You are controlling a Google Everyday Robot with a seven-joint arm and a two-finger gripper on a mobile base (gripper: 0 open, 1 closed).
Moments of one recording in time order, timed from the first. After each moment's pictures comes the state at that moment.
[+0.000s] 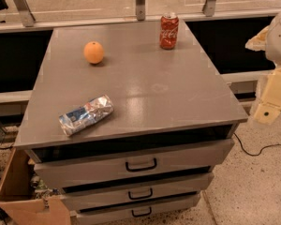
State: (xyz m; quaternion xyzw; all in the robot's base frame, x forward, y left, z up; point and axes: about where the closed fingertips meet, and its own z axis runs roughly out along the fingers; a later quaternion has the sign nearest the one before) arm 0.438 -0.217 0.976 -0.60 0.78 -0.03 0.16
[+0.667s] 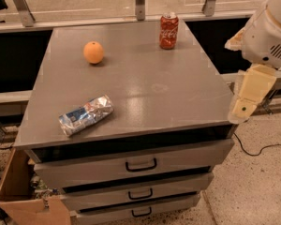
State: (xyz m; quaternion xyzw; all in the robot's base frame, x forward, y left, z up) arm 0.460 -0.192 0.965 -0.62 0.76 -0.02 0.17
